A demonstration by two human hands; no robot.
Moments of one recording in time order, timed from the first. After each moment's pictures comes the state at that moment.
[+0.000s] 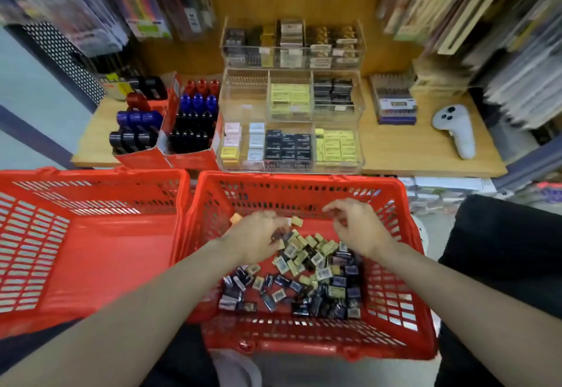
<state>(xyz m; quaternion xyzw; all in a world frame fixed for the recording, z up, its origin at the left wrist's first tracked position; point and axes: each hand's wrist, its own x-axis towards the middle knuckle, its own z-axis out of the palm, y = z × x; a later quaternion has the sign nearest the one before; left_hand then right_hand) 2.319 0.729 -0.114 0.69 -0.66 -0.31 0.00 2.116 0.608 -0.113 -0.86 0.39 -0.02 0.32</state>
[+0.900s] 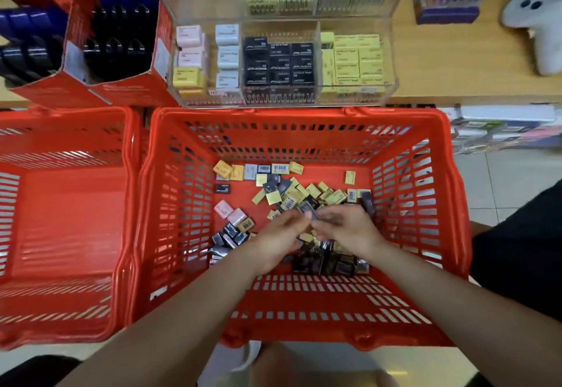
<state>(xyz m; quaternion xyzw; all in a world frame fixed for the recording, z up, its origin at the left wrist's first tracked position) 2.242 0.742 -0.243 0.63 -0.08 -0.70 0.32 2.097 0.656 -0.241 -0.60 0.50 0.01 0.63</state>
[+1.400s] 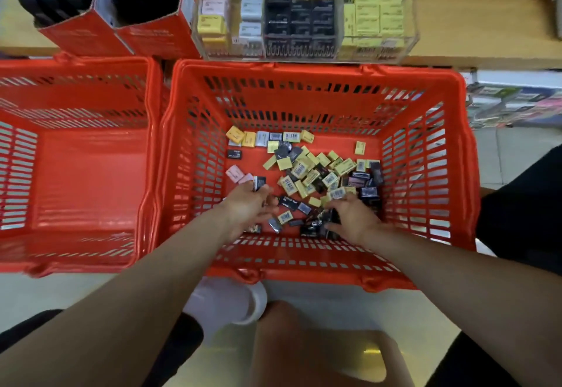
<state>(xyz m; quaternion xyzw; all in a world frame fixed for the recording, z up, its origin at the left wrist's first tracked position) 2.282 0.788 -0.205 0.71 0.00 -0.62 0.33 2.081 0.689 -0.273 -0.80 0.41 0.31 0.31</state>
